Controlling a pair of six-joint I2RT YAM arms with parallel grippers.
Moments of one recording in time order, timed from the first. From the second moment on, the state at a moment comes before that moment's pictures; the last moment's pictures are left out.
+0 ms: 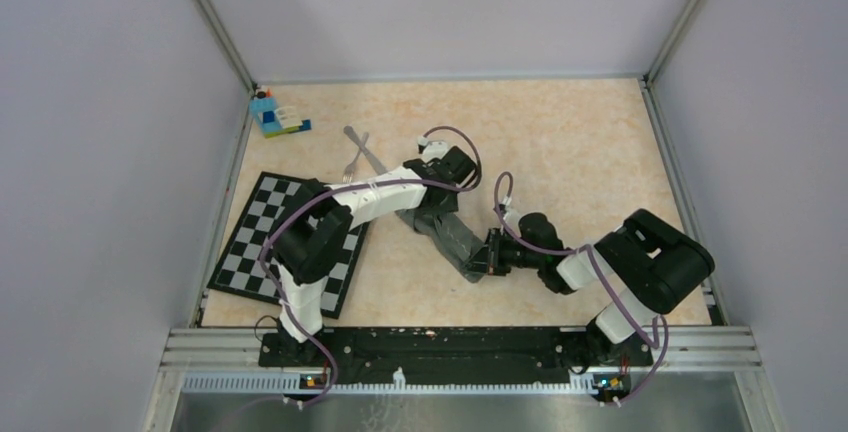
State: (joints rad) left arm -0.81 1.93 1.38 -0.61 -0.39 -0.83; right arm 0.64 1.59 0.26 0.80 -0.52 0.84
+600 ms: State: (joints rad) left arm -0.73 1.32 0.39 0.38 -0.22 -0.84; right arm 0.64 1.49 0.23 0.72 -0.54 0.83
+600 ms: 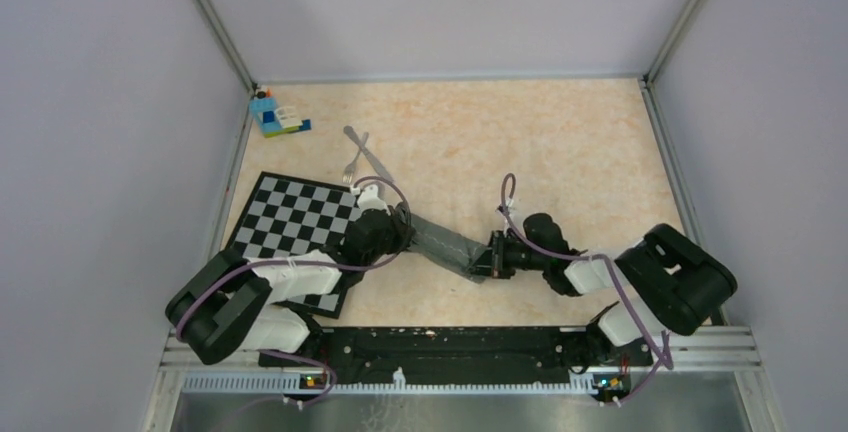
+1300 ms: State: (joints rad) left arm -0.71 1.33 0.23 0.82 -0.09 -0.91; right arm 0.63 1.60 0.47 0.49 -0.62 0.64
